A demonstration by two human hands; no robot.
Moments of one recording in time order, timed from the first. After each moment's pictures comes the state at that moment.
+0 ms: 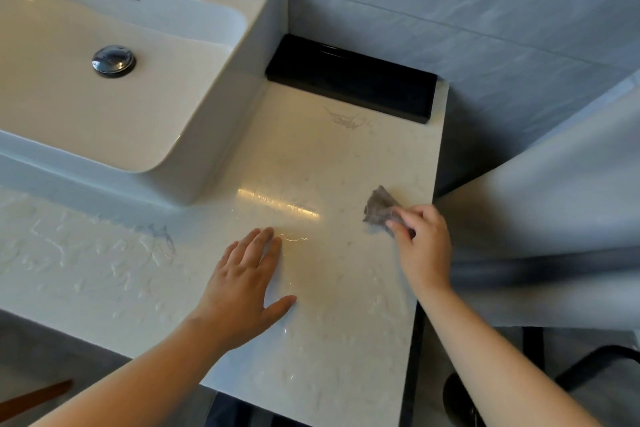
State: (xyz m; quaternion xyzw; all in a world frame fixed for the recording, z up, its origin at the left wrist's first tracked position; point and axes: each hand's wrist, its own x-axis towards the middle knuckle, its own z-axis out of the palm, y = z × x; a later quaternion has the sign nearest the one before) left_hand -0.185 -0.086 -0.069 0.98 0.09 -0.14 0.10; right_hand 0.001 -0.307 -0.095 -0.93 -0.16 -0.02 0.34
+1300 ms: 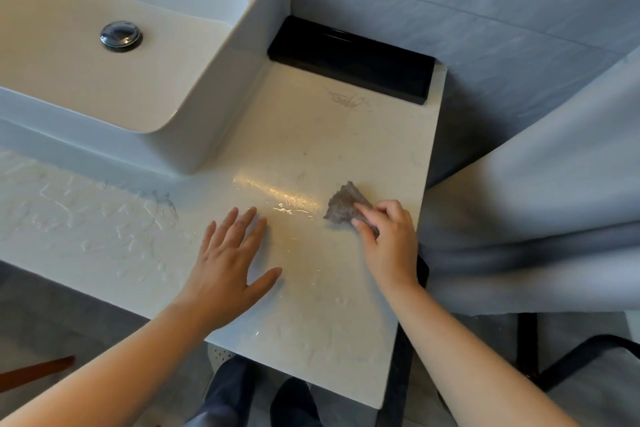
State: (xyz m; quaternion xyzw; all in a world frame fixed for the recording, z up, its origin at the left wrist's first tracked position) left_hand -0.218 -0.093 -0.072 0.97 0.14 -0.07 0.17; right_hand -0.055 -0.295 -0.093 -0.91 -0.22 0.00 0.34
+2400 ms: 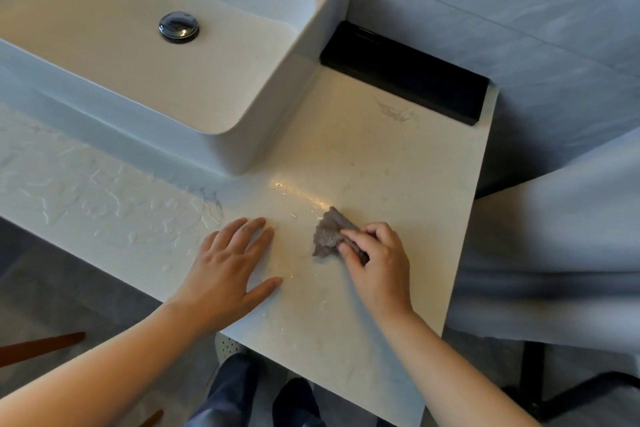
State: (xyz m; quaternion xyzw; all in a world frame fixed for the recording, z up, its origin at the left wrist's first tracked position) left_hand -0.249 -0.038 -0.070 0.98 0.13 -0.12 0.12; right_hand -0.099 -0.235 -0.090 -0.90 -0.29 0.03 0.33
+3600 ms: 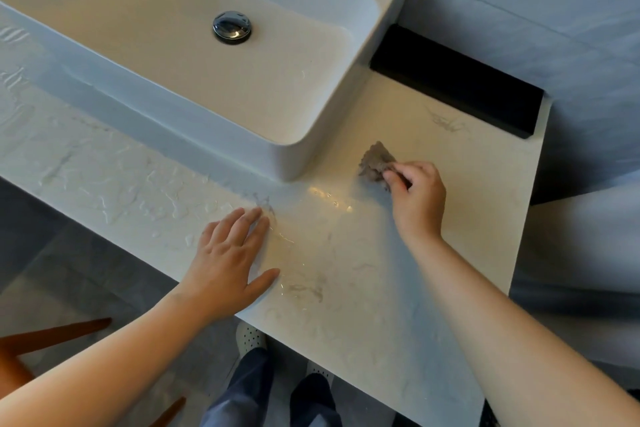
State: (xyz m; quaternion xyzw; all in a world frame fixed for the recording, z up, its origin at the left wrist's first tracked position) left_hand -0.278 0.032 -0.071 0.97 0.17 -0.14 0.10; right_hand -0.036 -0.133 -0.066 -0.90 -0.17 0.02 0.39
